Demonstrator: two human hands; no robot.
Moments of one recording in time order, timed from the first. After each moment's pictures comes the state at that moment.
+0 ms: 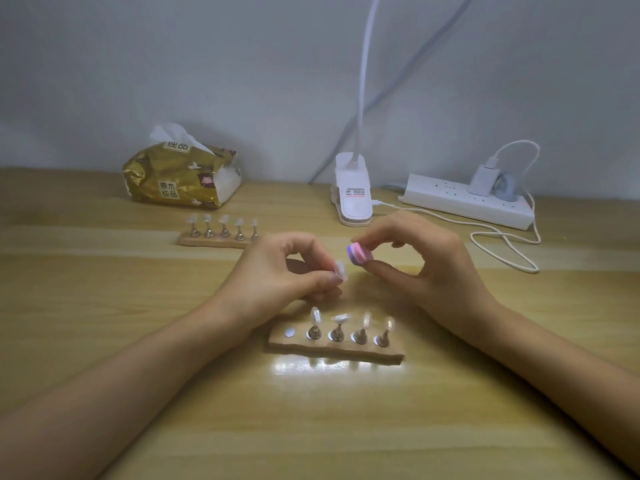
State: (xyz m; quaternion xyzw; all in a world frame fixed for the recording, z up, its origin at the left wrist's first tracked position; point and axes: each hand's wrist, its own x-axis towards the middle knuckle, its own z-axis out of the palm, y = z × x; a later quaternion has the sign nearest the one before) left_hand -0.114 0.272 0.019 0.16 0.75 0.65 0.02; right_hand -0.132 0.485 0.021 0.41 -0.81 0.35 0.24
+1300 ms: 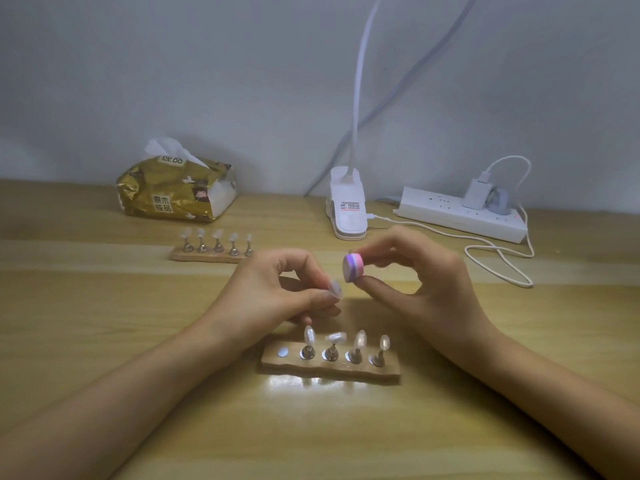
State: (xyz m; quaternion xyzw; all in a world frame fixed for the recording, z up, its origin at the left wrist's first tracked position) left_hand -0.110 0.274 0.024 0.15 0.74 0.65 0.03; right_hand -0.124 0.481 0.022 0.38 -0.80 0.41 0.22
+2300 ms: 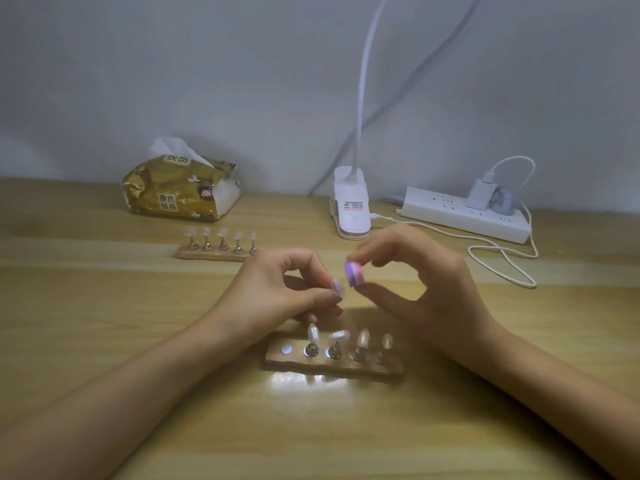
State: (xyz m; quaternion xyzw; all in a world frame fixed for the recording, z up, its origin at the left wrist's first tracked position) left_hand -0.109 0.273 0.024 0.16 0.74 0.65 0.04; right_hand -0.125 0.481 0.024 0.42 -0.80 0.36 0.24
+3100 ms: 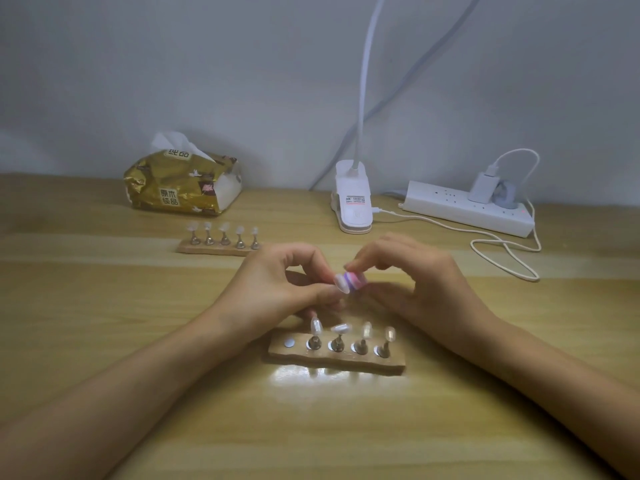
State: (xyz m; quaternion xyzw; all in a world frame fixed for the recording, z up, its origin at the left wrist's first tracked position) left_hand -0.108 0.273 0.024 0.16 0.75 0.64 0.04; right_hand -0.126 0.486 0.020 0.42 -0.82 0.35 0.20
